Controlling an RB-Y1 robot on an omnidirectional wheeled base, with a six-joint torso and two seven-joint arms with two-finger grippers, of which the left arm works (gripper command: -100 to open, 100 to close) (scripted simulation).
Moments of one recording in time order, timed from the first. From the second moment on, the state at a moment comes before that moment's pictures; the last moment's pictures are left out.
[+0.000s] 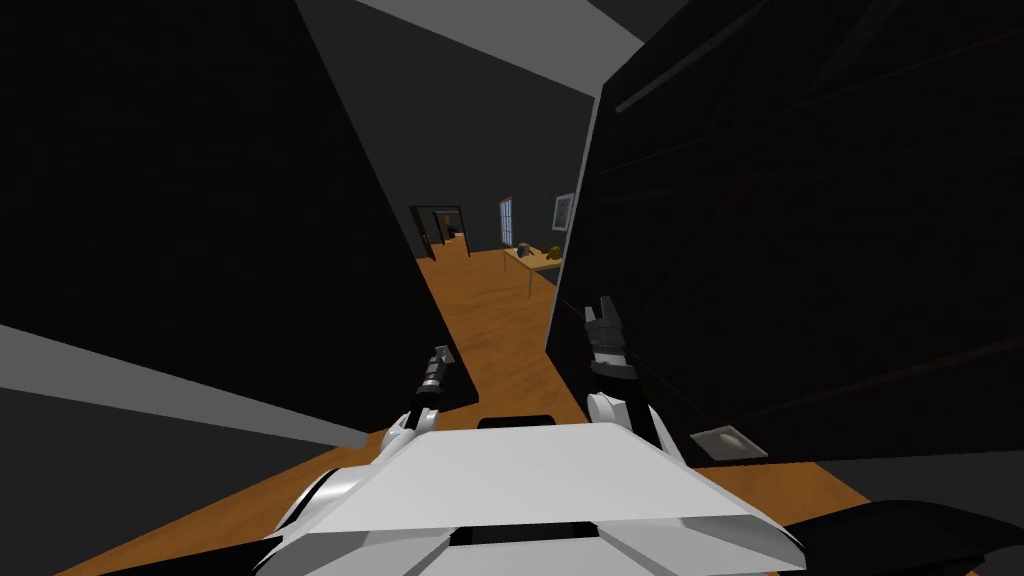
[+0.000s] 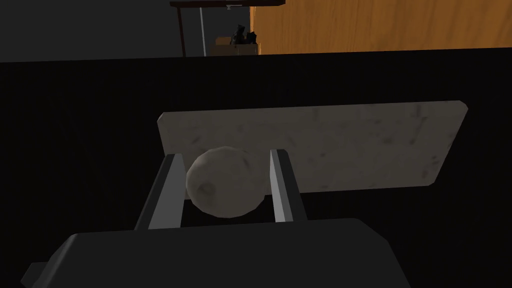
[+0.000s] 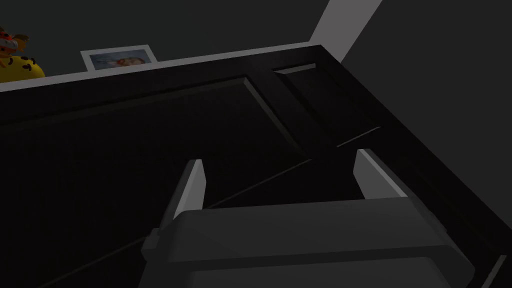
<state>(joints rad) -0.15 0.28 0.08 -0.48 0.07 -0.90 0.23</state>
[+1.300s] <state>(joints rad) -0.11 0.33 -0.02 -0.50 0.00 -0.97 0.34</state>
